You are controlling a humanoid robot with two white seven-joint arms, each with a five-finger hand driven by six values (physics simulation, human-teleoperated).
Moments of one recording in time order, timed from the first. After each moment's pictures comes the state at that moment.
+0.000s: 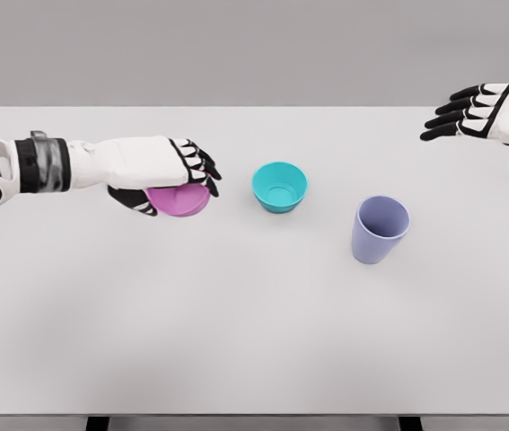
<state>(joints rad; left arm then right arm) -0.83 0.79 -0.83 -1.66 -0.30 -0.44 -0.61 -0.79 -1.28 0.60 -1.75 0.02 -0.61 0.61</state>
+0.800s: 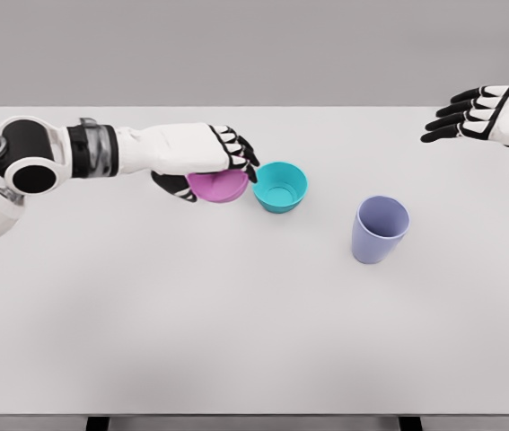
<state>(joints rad) -0.87 0.62 -0.83 -1.55 -0.36 -0.44 -0.61 -0.78 -1.29 0.60 -1.75 0.01 -0.61 0.61</state>
